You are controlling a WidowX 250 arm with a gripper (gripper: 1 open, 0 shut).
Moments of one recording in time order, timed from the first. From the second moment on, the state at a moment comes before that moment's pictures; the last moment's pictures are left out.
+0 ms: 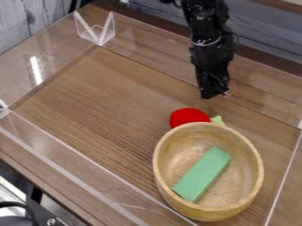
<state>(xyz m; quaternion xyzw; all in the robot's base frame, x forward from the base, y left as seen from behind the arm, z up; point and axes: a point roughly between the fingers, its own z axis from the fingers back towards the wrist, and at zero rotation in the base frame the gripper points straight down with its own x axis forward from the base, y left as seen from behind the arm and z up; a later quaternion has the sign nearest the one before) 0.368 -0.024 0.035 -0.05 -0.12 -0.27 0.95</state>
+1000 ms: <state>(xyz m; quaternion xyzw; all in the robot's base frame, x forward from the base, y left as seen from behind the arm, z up) 0.367 -0.015 0.039 -0.05 -0.14 -0.24 0.96</state>
